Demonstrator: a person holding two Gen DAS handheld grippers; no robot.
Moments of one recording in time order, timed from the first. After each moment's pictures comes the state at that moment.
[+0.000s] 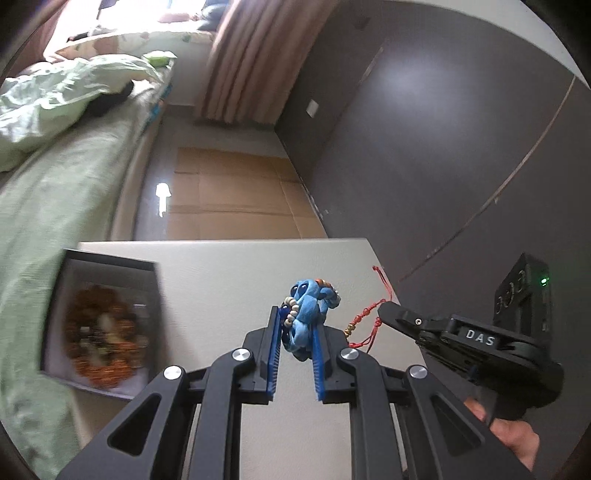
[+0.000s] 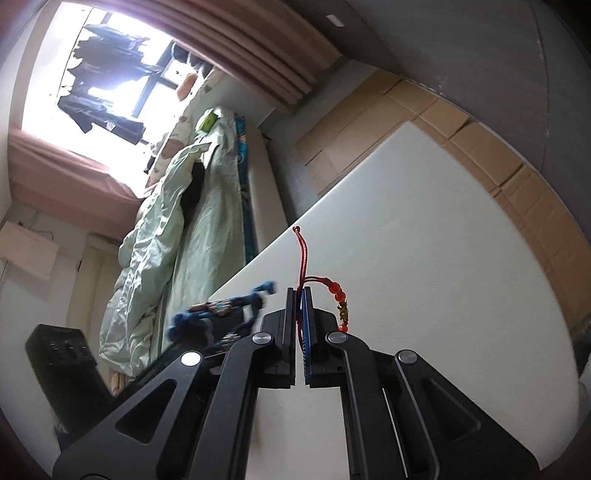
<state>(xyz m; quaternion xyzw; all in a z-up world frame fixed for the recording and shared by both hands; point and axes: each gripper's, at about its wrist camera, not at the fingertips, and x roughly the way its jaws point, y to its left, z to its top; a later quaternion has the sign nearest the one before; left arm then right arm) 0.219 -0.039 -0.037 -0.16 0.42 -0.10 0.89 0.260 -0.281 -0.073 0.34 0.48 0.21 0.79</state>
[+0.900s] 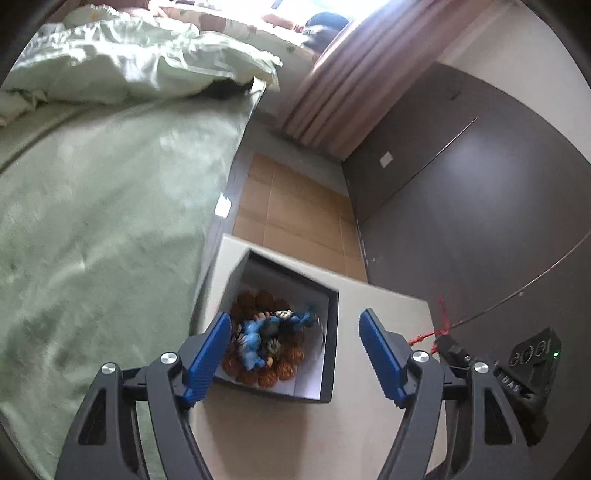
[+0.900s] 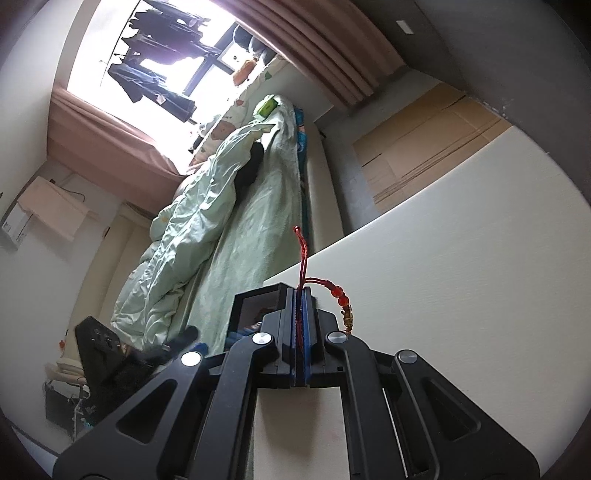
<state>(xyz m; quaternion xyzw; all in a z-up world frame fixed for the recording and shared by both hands) 0.176 0.119 -0.040 -0.29 0.39 -0.01 0.87 0.244 -0.188 -0.052 0.31 0.43 0.29 0.80</state>
